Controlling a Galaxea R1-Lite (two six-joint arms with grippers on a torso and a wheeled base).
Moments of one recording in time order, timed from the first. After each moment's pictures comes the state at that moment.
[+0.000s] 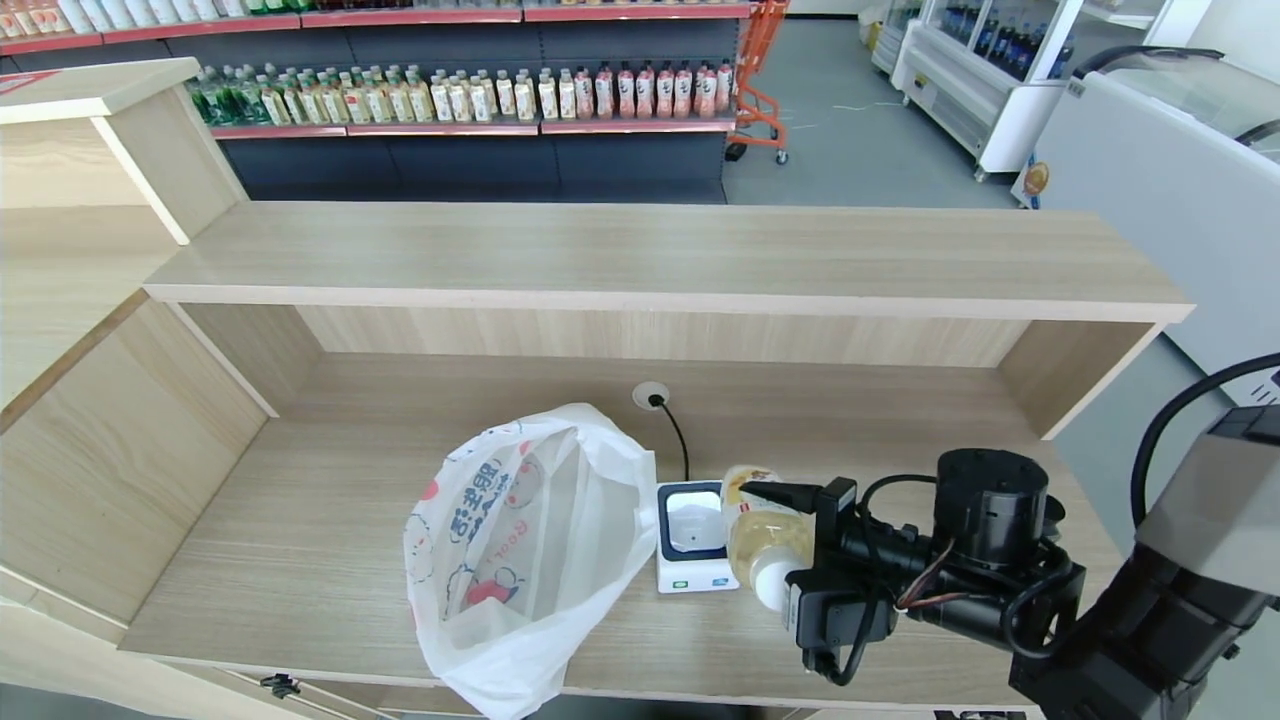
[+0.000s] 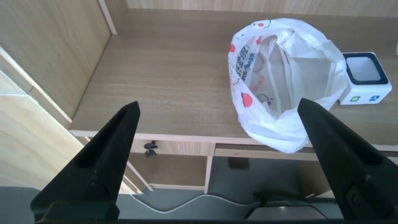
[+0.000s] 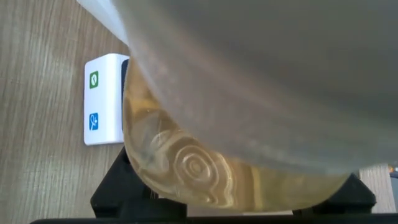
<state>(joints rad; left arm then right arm) 0.00 0.00 0.00 0.00 -0.02 0.00 0.52 2.03 -0.45 -1.38 0.39 -1.40</state>
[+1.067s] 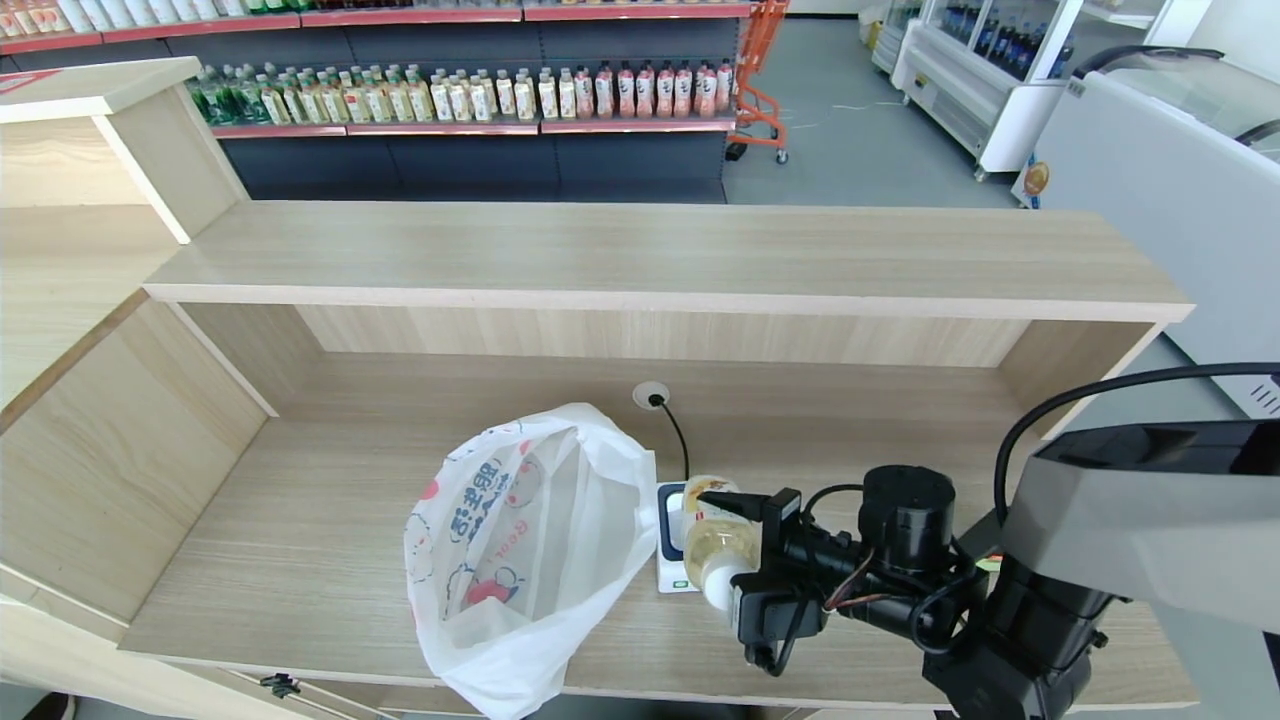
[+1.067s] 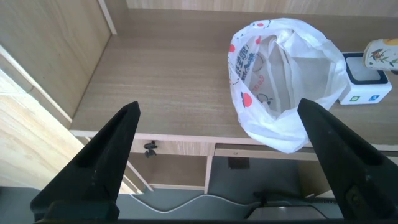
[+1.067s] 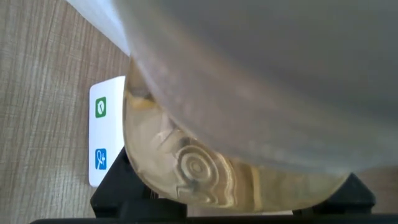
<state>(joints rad) 0.00 0.00 0.00 0.00 -0.02 0.00 0.56 2.23 -0.58 -1.48 0.39 -1.37</state>
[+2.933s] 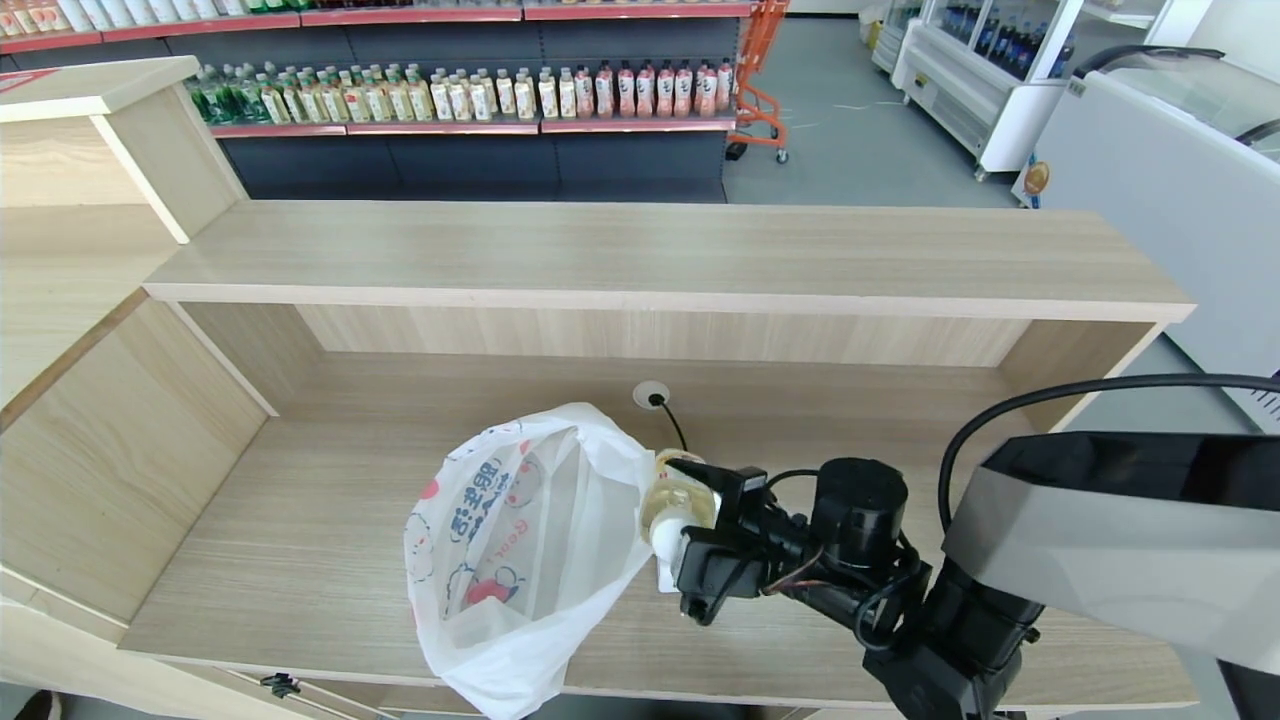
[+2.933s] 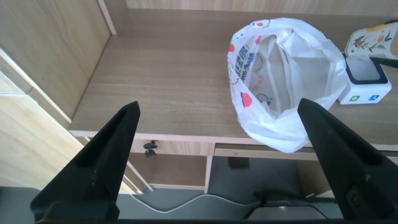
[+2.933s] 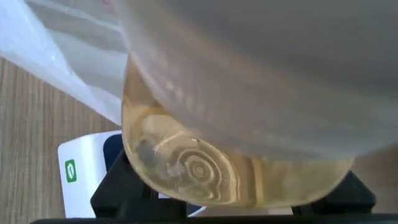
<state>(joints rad) 0.00 0.00 0.00 0.00 -0.02 0.00 0.67 2.27 -0.72 -1.52 0.18 -1.12</state>
